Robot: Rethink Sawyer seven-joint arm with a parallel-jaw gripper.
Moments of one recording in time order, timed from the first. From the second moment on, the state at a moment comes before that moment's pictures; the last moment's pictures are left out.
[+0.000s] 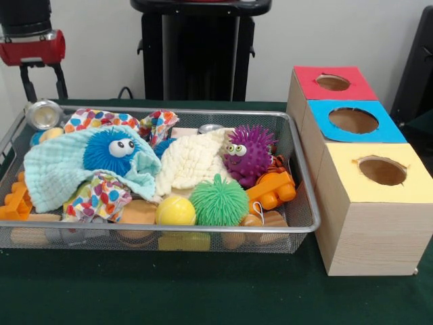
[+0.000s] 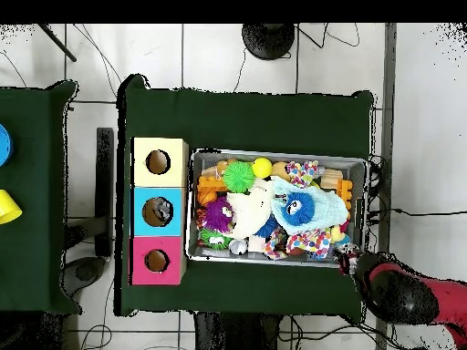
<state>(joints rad) -1.41 -0.68 0.79 1.95 -0.84 0.59 1.59</state>
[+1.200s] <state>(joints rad) -1.40 -0.63 0.79 1.90 -0.88 0.56 1.59</state>
